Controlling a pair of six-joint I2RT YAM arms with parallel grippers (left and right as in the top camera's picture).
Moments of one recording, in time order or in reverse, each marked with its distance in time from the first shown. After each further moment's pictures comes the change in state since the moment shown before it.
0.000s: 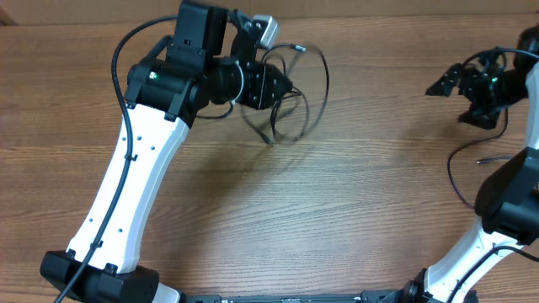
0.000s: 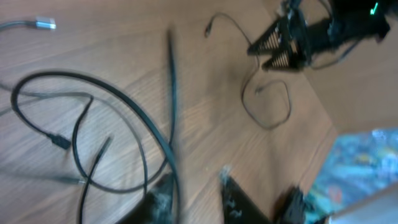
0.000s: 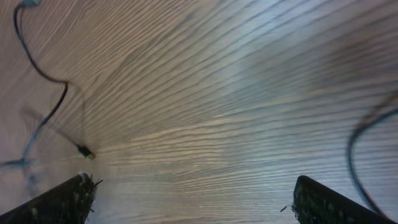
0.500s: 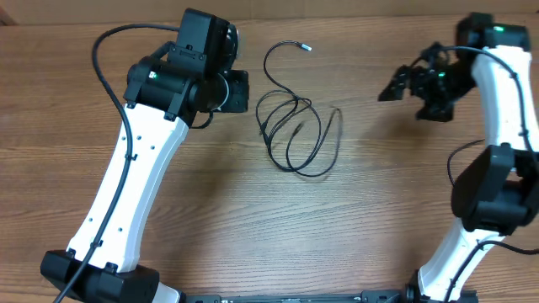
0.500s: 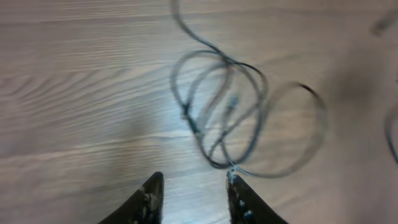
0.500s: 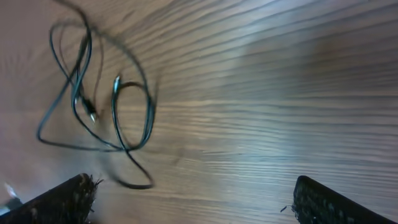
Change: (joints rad) left arm 0.000 0.003 0.000 -0.169 -0.541 -0.167; right arm 0.247 0.000 -0.008 -0.038 0.021 -0.010
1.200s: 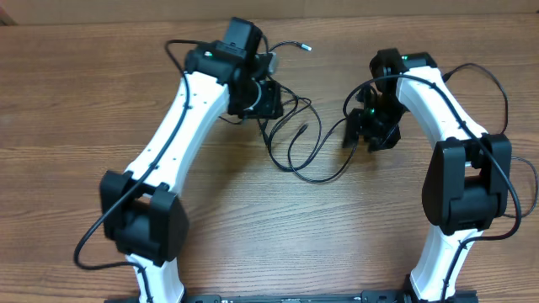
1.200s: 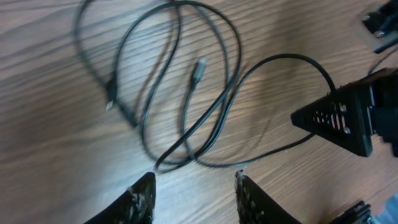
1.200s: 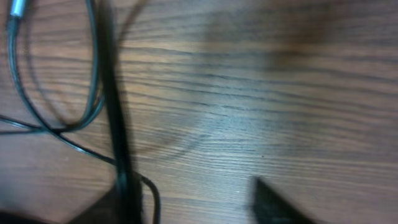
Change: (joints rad) left arm -0.044 0.310 0.000 0.084 0.294 0.060; right arm 0.267 0.000 -0.314 0.149 0.178 0.088
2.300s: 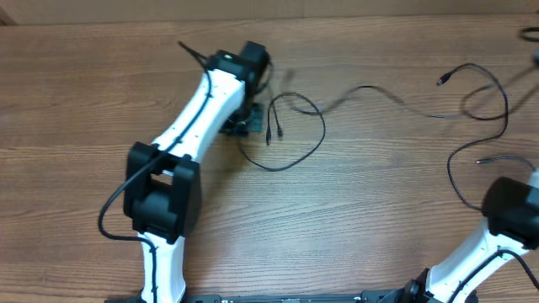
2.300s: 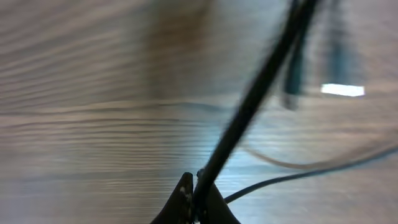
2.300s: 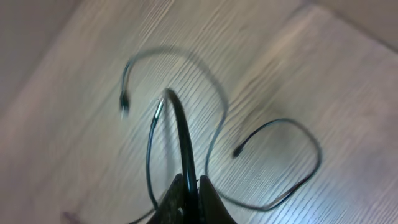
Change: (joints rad) left arm 0.016 0.149 0.001 -0.184 -0.424 -0.050; right arm -0.592 -0.002 0.949 -0.333 0.406 0.326
